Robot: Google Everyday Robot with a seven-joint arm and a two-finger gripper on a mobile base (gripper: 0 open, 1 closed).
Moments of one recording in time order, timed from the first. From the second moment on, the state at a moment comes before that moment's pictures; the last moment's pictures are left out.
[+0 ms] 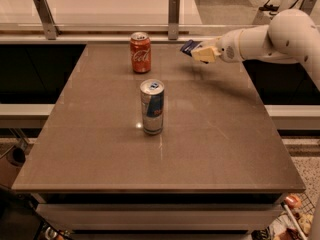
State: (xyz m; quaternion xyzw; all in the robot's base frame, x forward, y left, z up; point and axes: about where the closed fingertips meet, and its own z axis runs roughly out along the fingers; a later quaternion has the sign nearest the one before) arm 0.756 -0.136 0.886 -0.38 0.76 0.21 0.49
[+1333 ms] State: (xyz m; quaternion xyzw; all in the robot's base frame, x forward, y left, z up) arm 0.754 -0.124 0.966 -0.43 0.68 0.23 0.55
